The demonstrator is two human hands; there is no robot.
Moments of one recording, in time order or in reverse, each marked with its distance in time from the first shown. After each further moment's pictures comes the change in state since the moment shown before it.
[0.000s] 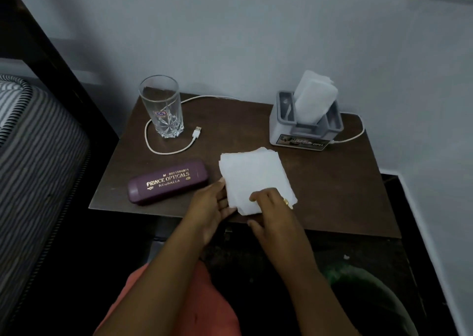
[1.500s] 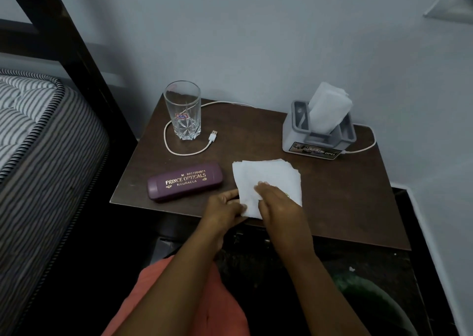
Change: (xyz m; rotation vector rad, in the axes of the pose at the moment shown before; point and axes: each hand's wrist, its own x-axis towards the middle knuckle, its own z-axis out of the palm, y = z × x) left_hand -0.010 -0.008 -0.009 0.173 -0.005 0.061; right_hand 0.025 -0.001 0.019 -0.106 0.247 -0.168
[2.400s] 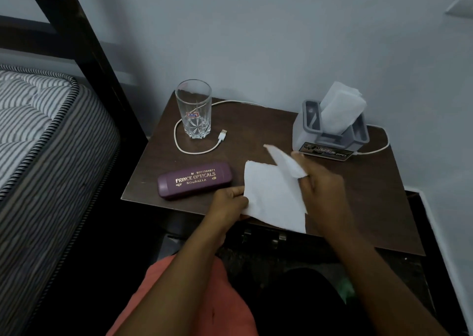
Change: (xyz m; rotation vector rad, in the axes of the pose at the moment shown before) left_hand 0.001 0.008 -0.007 0.131 -0.007 0.049; right_hand 0.042 0.017 -0.053 0.220 -0.032 0.166
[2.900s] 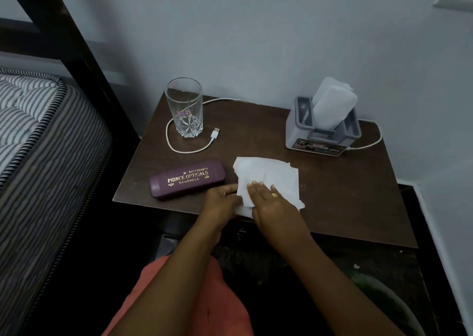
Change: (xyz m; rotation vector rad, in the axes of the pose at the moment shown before) left_hand 0.002 -0.003 0.001 -0.044 0.022 0.032; right_hand -0.033 0.014 0.072 -0.464 -0.318 -0.344
